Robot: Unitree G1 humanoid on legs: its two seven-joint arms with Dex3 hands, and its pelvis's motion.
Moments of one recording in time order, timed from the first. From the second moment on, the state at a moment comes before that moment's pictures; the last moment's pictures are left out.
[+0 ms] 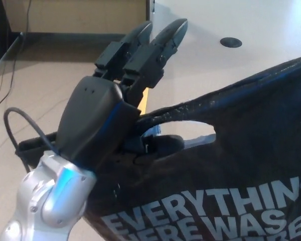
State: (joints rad) left_arm -0.37 0.30 -0.21 -0.47 0.62 -0.05 -0.06; right_arm -0.03 -0.45 0.13 1.11 -0.31 -0.50 -0.13
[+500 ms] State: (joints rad) left_arm -0.41 0.20 -0.26 -0.35 0.74 -0.05 0.04; right_arm -0.03 -0.45 0.13 1.11 -0.31 -0.51 -0.13
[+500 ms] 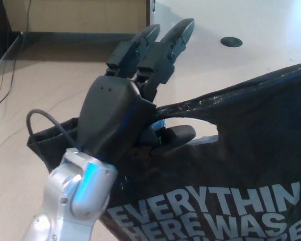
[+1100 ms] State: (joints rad) left_arm -0.61 0.03 -0.33 0.01 0.87 -0.01 0.27; right_arm -0.03 -0.45 0.12 1.10 -0.31 -0.51 -0.13
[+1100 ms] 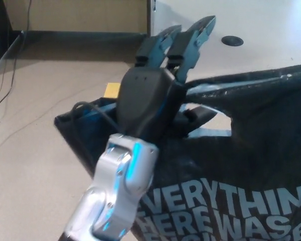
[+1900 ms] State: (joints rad) left_arm -0.83 0.00 -0.30 0.25 0.80 -0.14 0.56; right_arm -0.04 -0.45 0.12 1.10 -0.31 -0.53 -0.14
